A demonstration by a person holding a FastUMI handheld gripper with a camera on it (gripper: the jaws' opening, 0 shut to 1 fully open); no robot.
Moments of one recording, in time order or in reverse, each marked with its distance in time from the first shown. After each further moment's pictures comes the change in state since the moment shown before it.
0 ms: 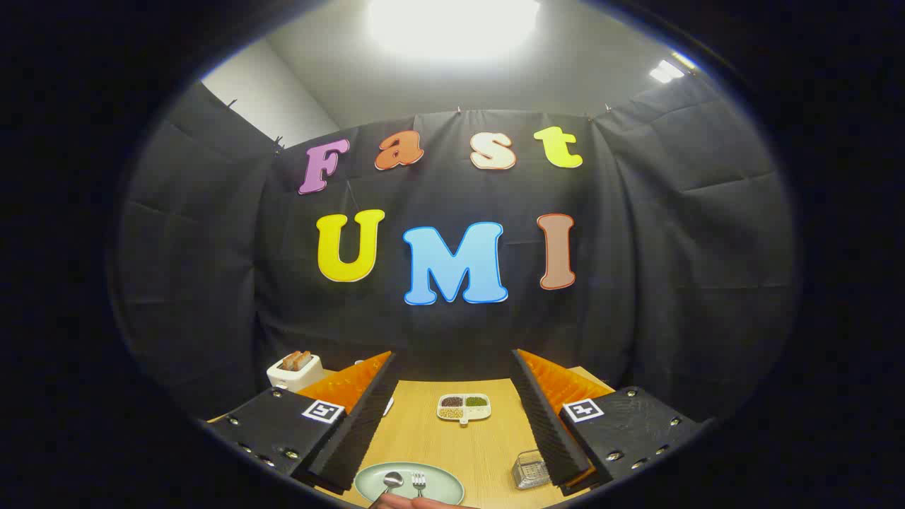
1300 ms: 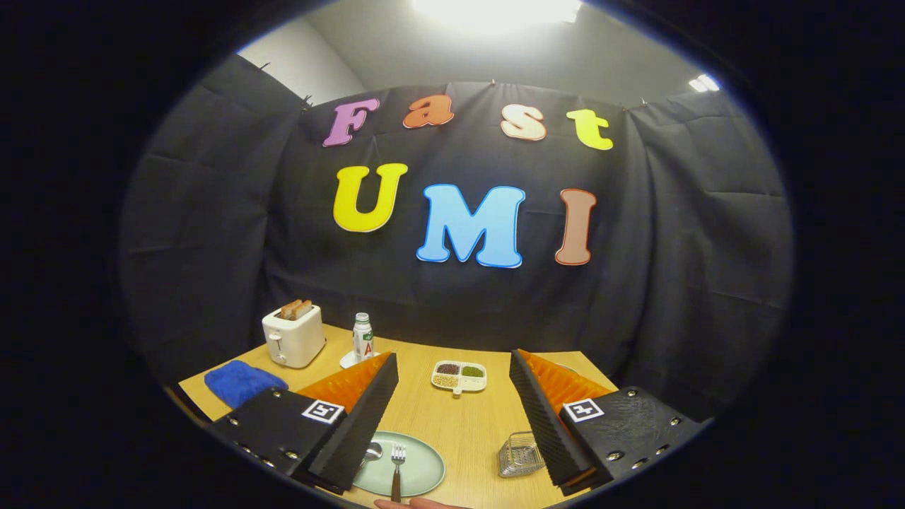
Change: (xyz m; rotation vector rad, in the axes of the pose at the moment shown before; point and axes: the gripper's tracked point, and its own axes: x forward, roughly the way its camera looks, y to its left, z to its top) arm 0.004 0.004 -0.060 -0.163 0.176 0.087
